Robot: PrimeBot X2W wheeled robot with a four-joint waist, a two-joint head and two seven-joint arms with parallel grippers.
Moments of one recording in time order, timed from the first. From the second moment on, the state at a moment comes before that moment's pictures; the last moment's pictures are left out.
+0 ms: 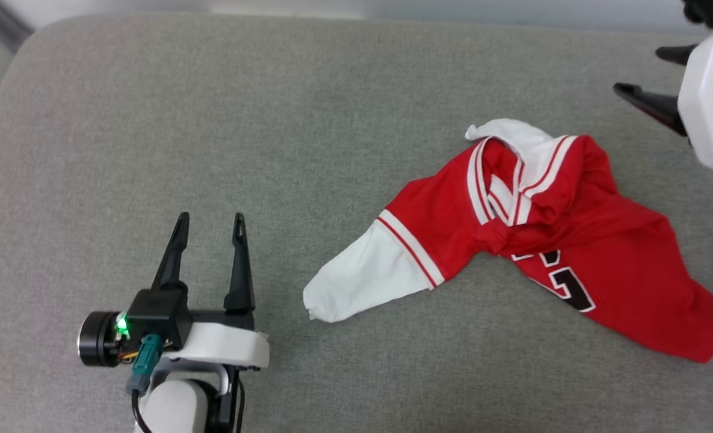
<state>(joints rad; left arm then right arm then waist) -0.14 0.08 -0.12 0.05 -0.10 0.09 -0.26 -1.34 -0.85 1.23 0.33 1.05 0.13 0.48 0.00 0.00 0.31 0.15</state>
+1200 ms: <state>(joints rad) -0.24 0.05 -0.14 0.01 -0.11 0.12 -0.26 -1.42 -0.71 1.27 0.46 1.02 0.13 0.58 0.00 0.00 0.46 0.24</state>
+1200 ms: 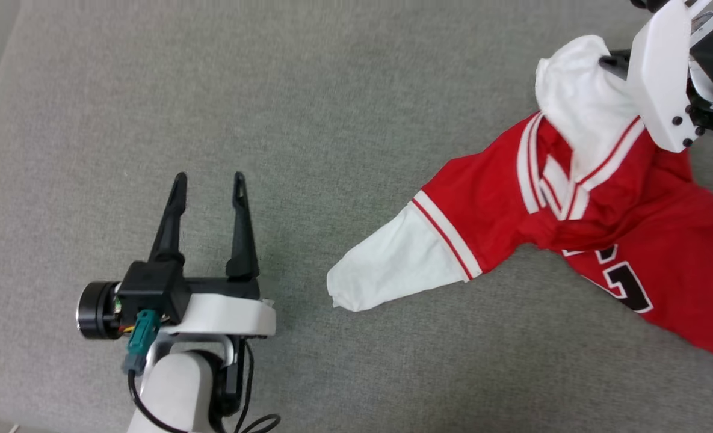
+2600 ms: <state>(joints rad) 0.00 0.05 -0.04 0.05 -0.07 0.09 -0.26 -0.47 -0.99 1.09 0.46 1.13 0.13 -0.23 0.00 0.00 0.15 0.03</state>
